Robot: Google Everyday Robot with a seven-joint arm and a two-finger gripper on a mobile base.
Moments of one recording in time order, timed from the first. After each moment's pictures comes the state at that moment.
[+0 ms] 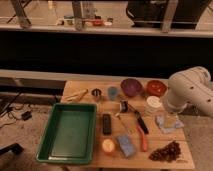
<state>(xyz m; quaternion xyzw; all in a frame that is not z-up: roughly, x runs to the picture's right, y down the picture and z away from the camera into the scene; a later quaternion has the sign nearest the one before) 0.293 0.115 0.680 -0.28 0.02 0.03 0.96</state>
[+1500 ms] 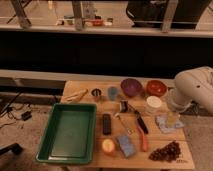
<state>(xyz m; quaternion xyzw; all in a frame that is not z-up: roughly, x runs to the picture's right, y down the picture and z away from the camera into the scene) 0.309 0.109 0.686 -0.28 0.01 0.07 0.96</state>
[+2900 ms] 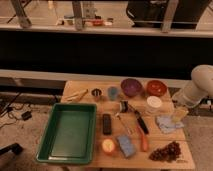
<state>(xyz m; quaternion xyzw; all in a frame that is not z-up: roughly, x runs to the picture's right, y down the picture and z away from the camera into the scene) 0.362 0.102 0.716 -0.30 -0.02 0.17 0.94</state>
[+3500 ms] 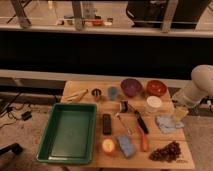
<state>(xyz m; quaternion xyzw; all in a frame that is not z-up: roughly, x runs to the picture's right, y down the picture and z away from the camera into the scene) 0.362 0.102 0.716 -0.30 -0.02 0.17 0.94</state>
